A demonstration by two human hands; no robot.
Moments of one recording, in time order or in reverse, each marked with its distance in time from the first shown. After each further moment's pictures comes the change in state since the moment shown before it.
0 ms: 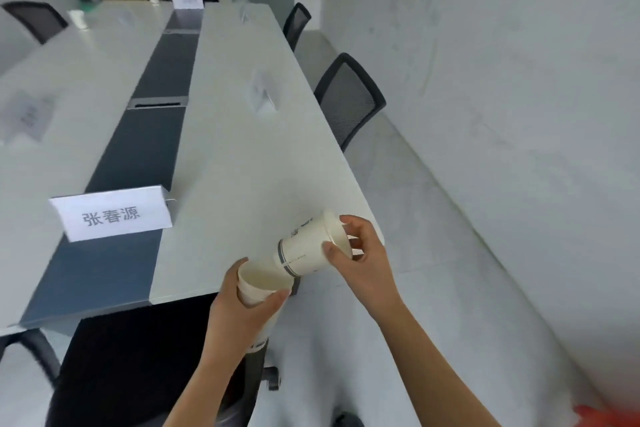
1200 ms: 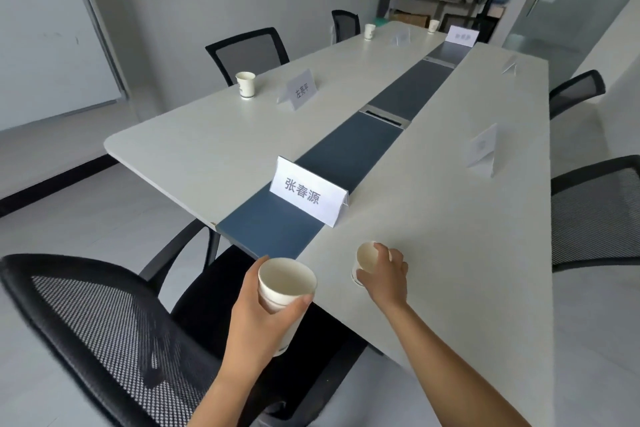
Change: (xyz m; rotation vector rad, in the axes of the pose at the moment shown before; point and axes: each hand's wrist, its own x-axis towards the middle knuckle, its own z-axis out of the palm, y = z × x) left_hand 0.007 -0.020 -0.067 -0.197 0.751 -0.112; right_hand 0.146 0.077 0.194 -0.838 -0.570 -0.147
